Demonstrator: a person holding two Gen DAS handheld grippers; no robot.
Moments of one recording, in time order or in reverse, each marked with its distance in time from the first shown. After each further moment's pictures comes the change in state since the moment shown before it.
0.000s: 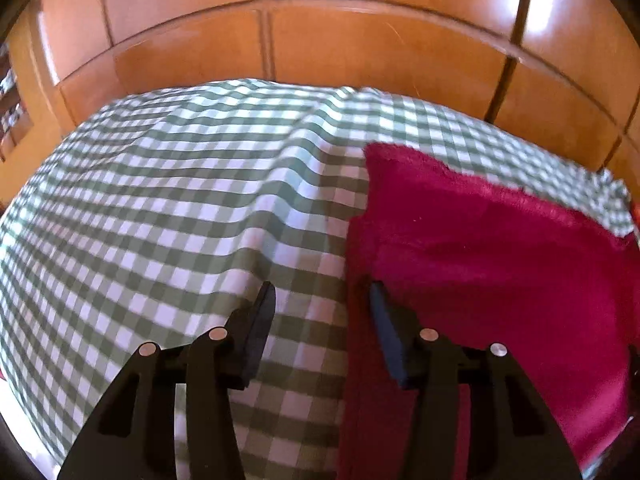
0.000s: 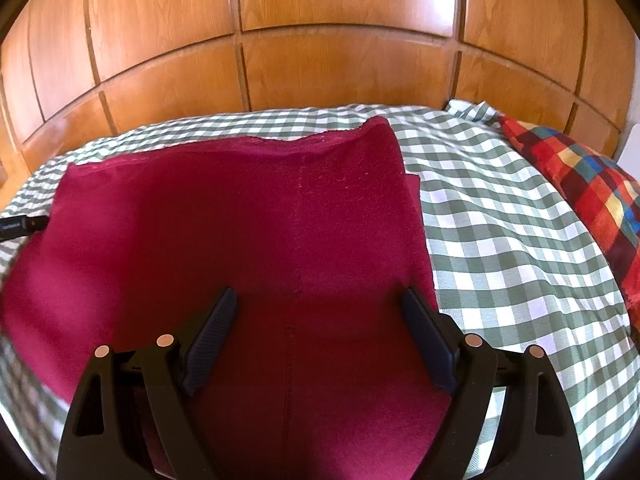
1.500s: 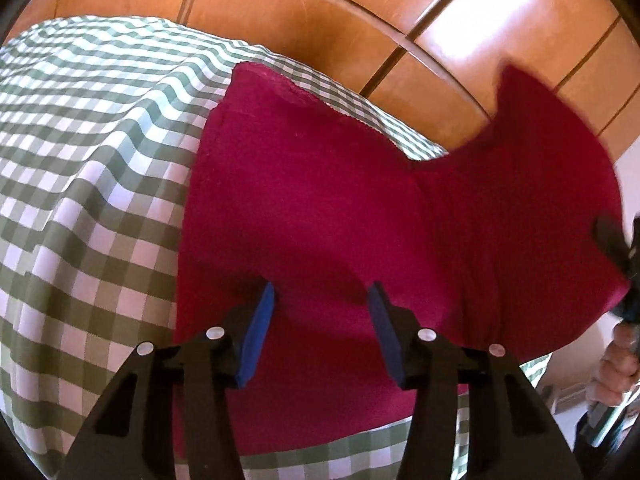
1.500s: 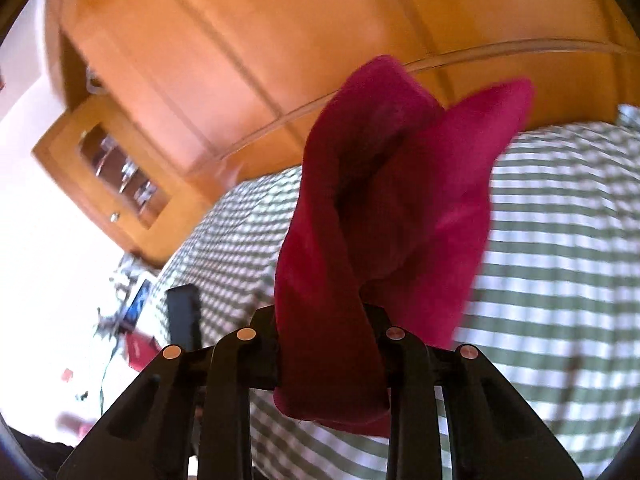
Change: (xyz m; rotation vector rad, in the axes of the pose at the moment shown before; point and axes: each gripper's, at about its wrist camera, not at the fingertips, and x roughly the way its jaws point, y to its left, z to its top) left arm -0.024 -0.007 -0.066 -0.076 0.089 -0.534; right arm -0.048 0.147 0.086 0.030 0.064 0.657
